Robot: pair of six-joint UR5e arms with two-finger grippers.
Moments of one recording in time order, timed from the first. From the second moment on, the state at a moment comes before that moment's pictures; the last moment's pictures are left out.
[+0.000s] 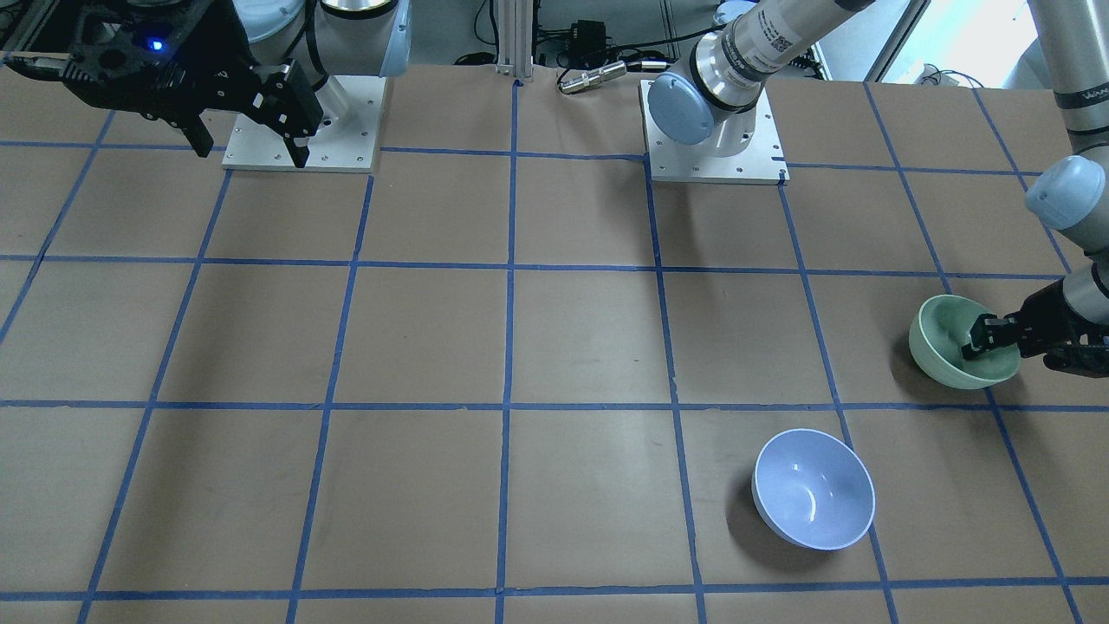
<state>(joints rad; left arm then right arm) -0.70 -2.05 -1.77 -1.02 1.52 0.97 1.58 -1.67 1.55 -1.46 -1.56 0.13</state>
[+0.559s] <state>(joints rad) -0.70 -2.05 -1.76 -1.02 1.52 0.93 1.58 -1.67 1.55 -1.46 -1.56 0.13</state>
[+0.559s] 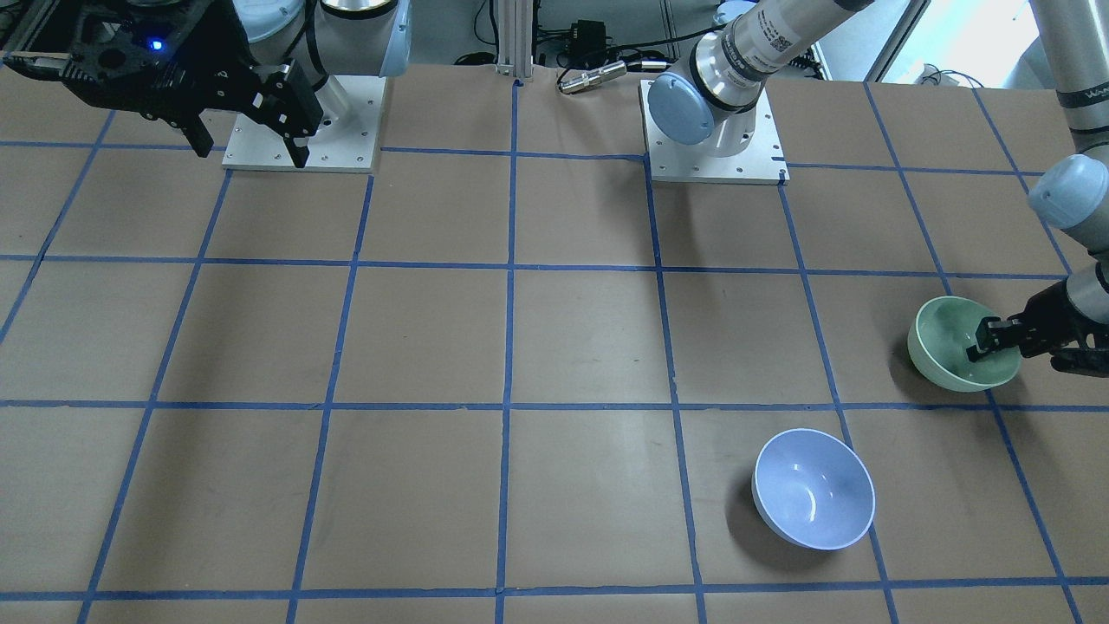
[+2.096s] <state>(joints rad) -0.74 -1.97 -1.74 -1.11 1.50 0.86 1.58 -1.67 1.55 -1.46 -1.56 0.13</state>
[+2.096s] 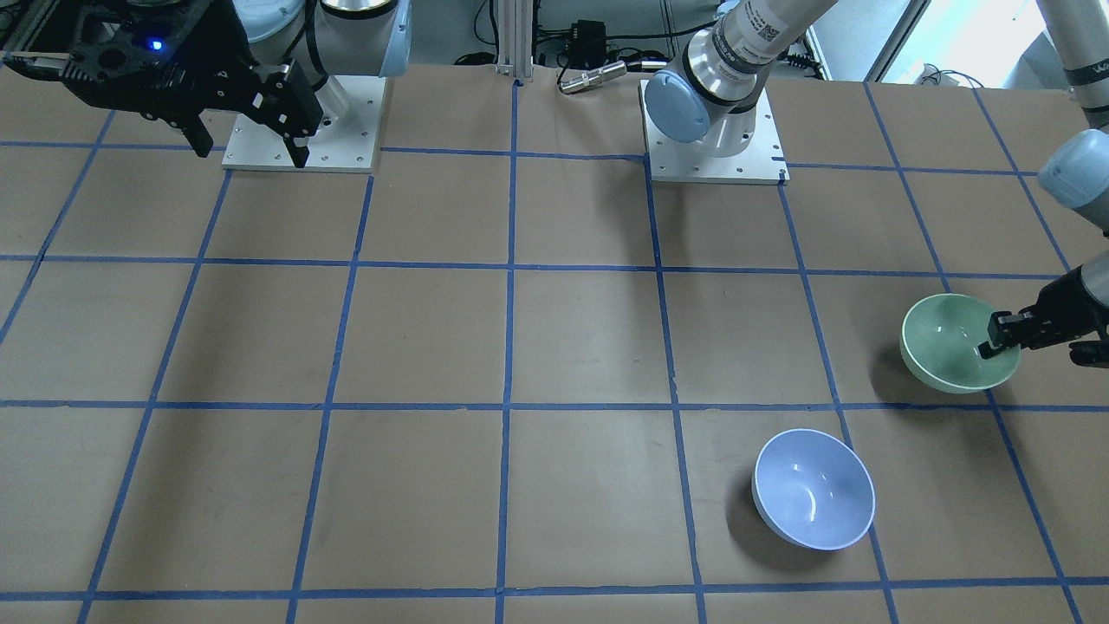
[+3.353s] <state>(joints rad) -0.99 -1.93 -1.53 -1.36 1.32 0.51 1.58 -1.67 1.55 -1.46 -1.56 0.13</state>
